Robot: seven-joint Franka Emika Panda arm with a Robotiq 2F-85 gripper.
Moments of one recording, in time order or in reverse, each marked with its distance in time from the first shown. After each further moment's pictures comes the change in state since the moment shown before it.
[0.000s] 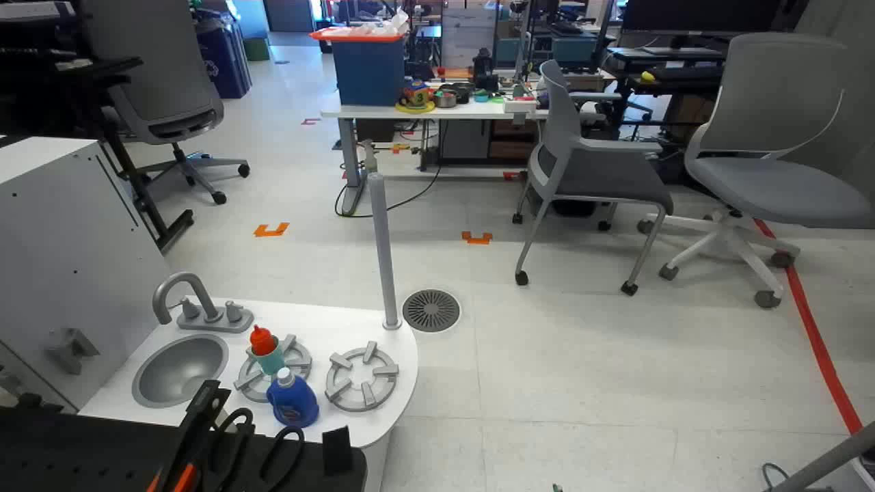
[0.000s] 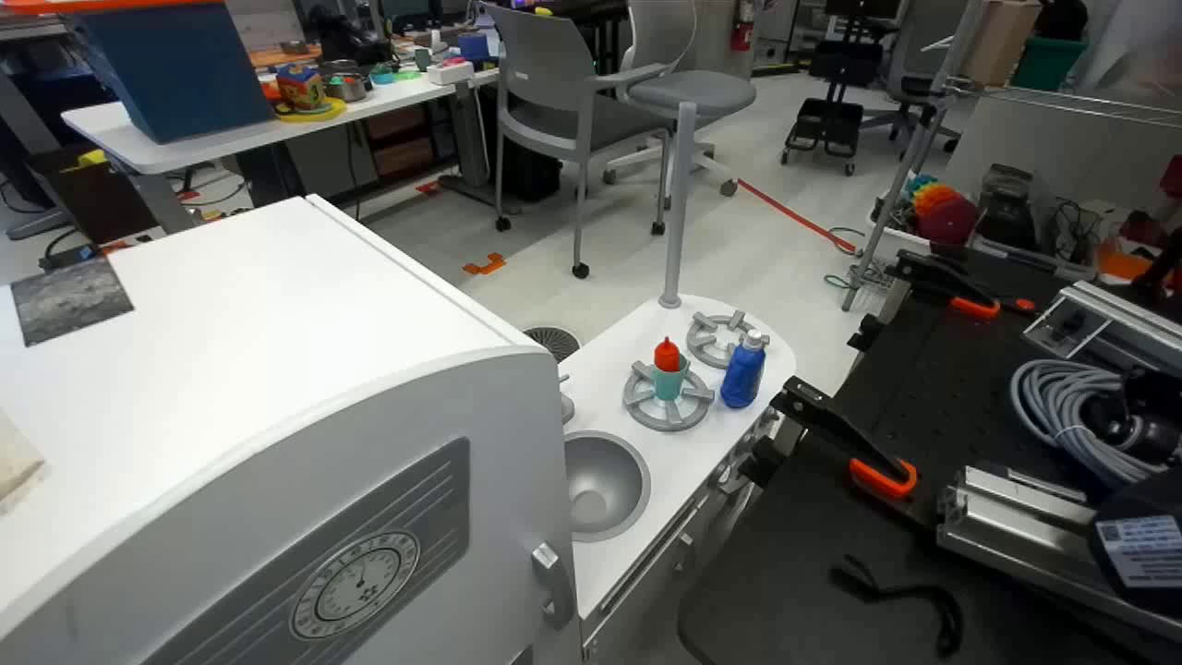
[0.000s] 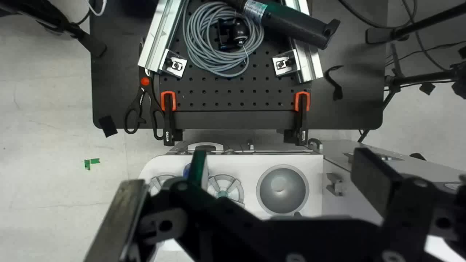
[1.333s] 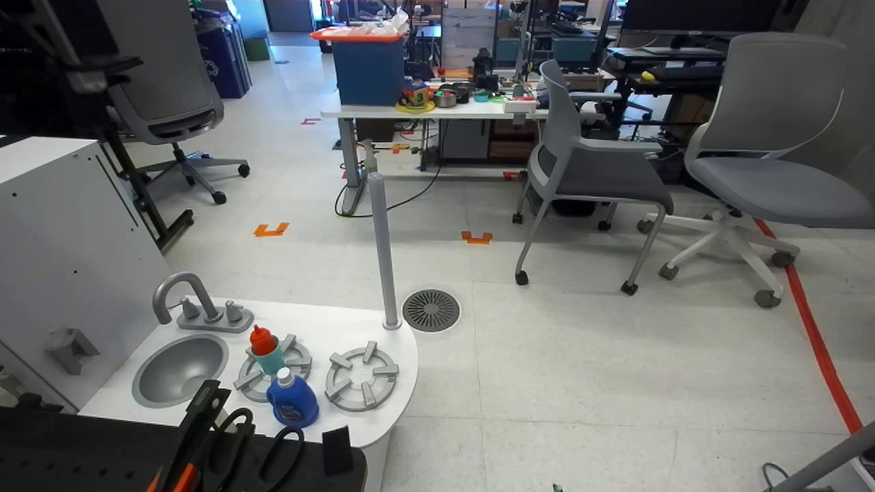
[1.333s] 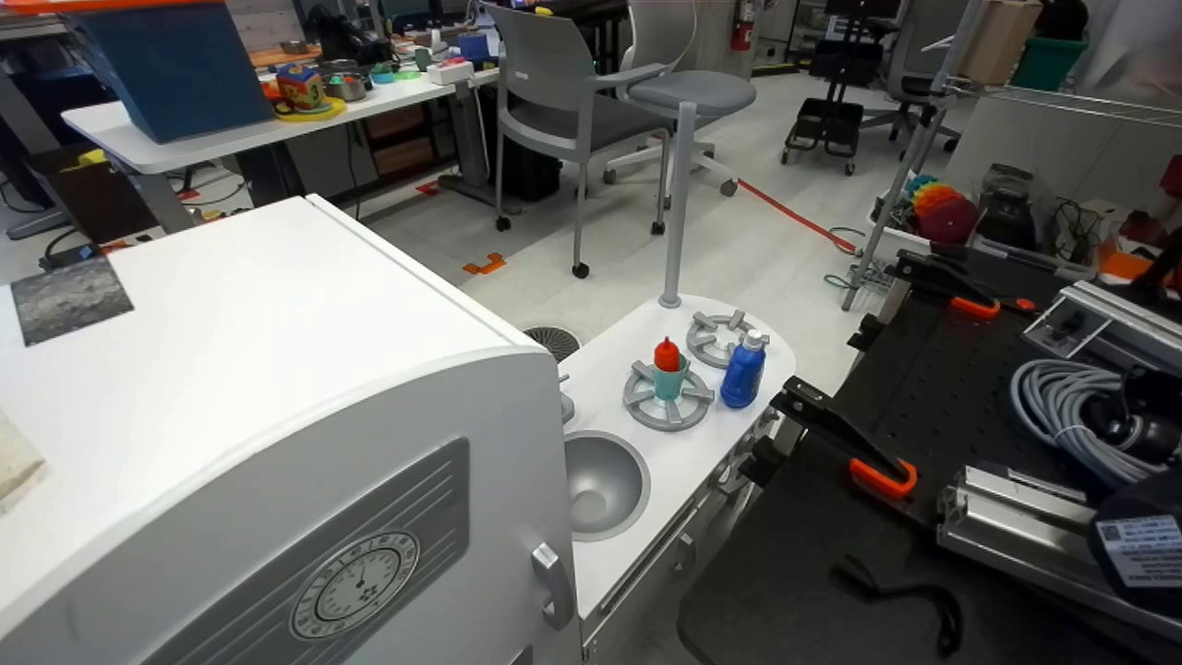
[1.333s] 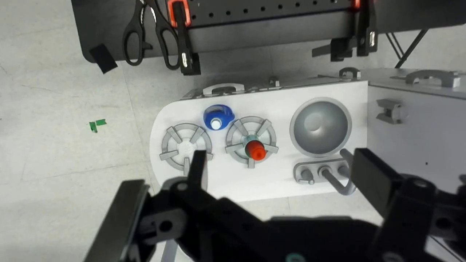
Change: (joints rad) arm -0.057 0.286 -0.076 -0.080 -0.026 0.529 -0.013
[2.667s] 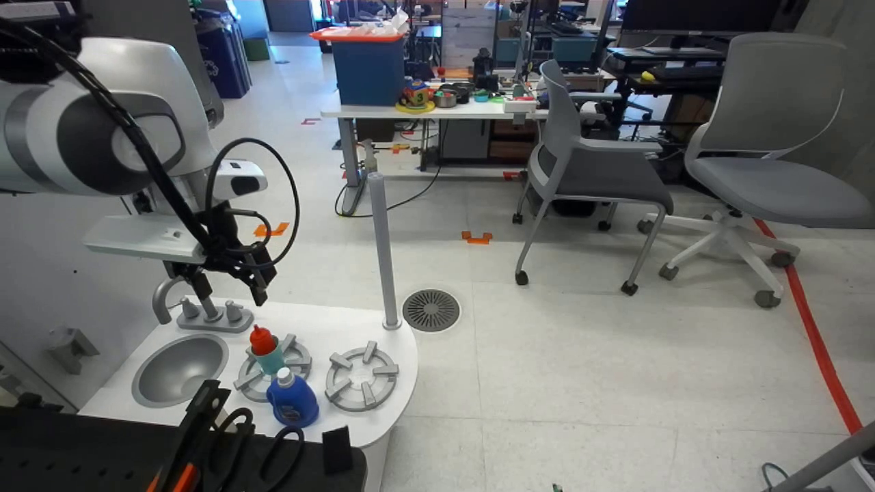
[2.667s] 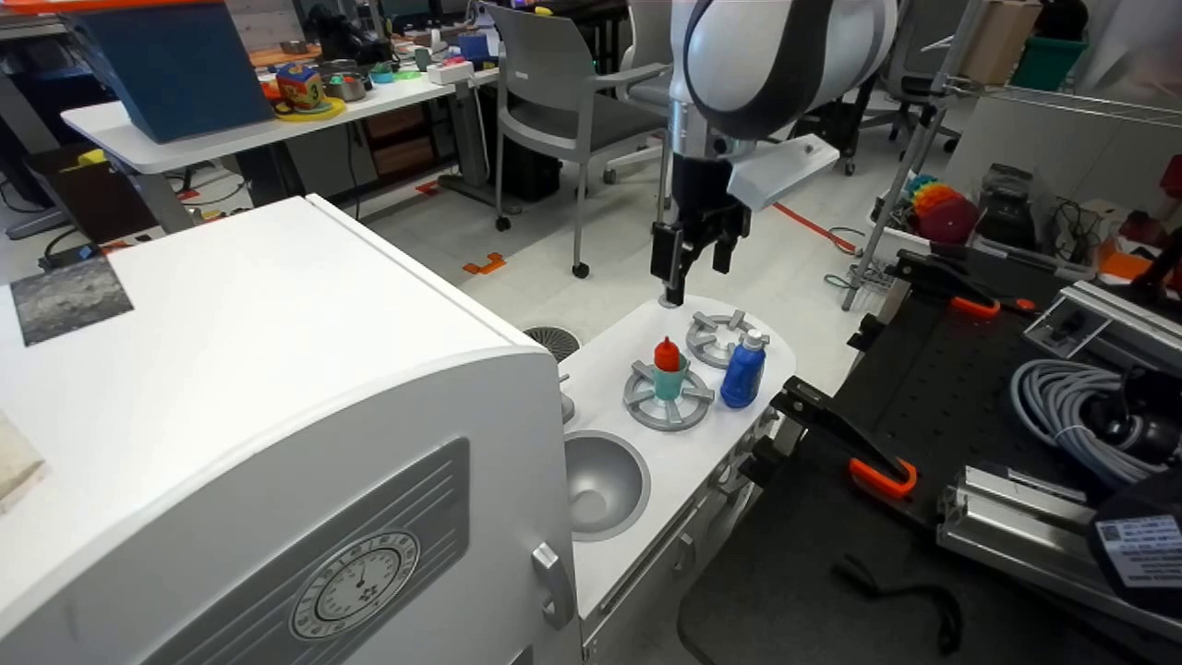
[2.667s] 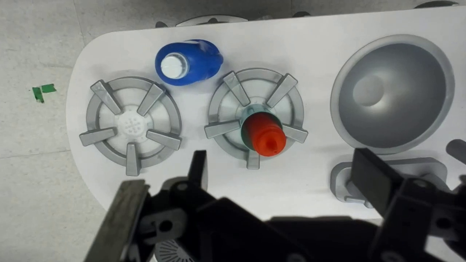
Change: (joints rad) arm 0.069 0.926 0.018 0.328 -0.003 0.638 0.050
